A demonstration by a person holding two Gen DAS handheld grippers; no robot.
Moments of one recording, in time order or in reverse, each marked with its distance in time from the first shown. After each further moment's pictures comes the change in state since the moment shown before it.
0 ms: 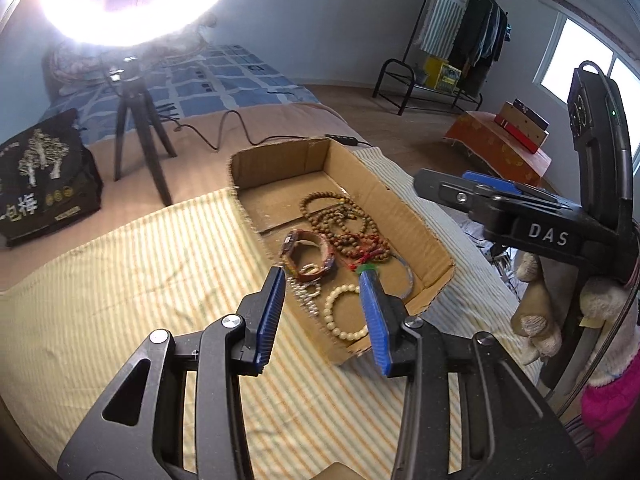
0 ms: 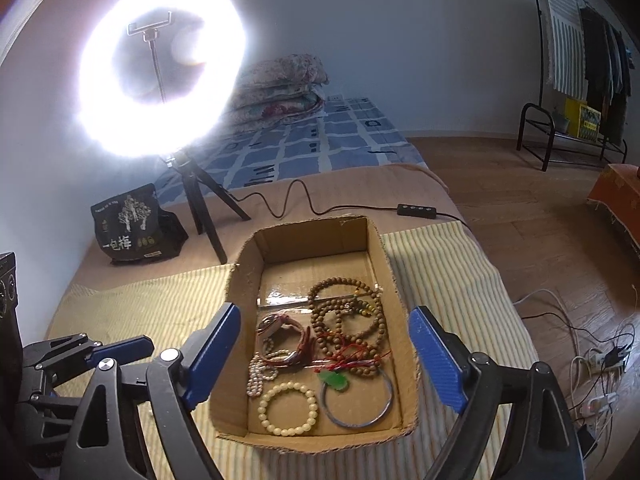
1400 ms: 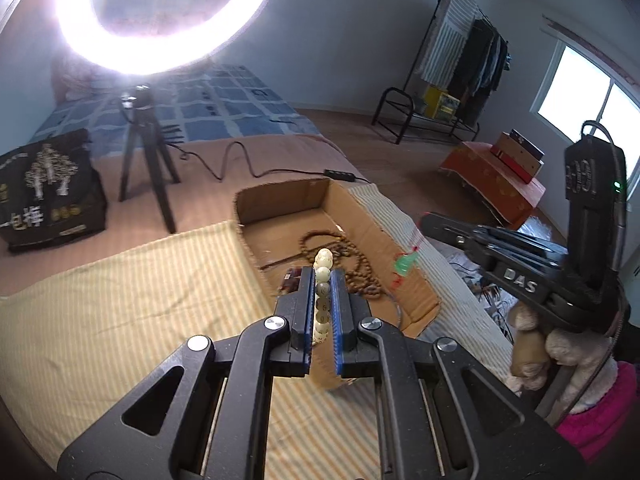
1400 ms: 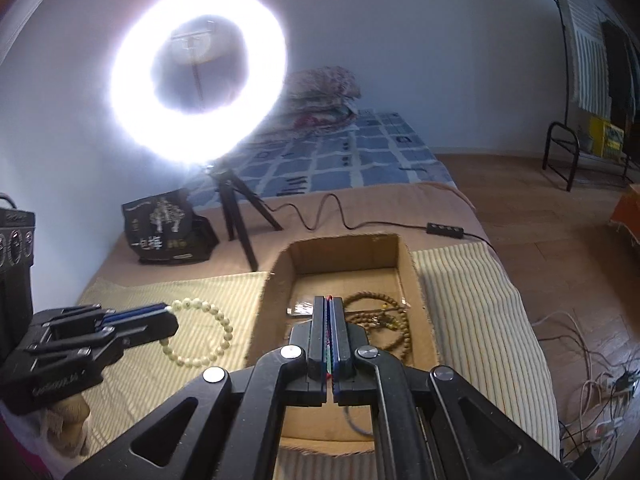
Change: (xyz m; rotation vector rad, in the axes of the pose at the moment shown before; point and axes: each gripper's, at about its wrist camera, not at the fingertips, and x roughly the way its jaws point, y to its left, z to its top) left arm -0.008 0.003 0.023 -0.045 -0.080 -0.036; right arm -0.005 0.008 0.004 -0.053 -0.039 0.084
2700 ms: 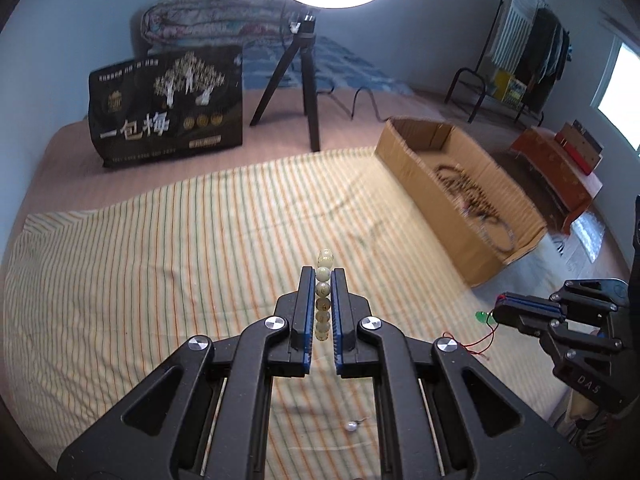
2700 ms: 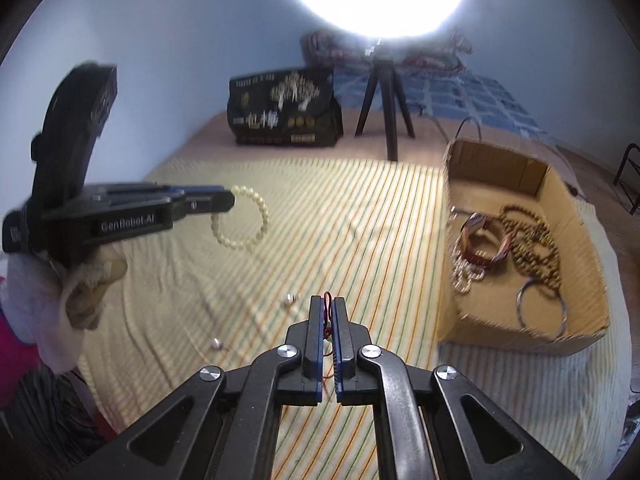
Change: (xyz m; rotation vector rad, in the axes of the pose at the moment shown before) left arm -0.067 0.116 -0.084 -0.075 0.069 0.228; right arm 0.007 0.140 -0.104 -0.232 0.186 0.191
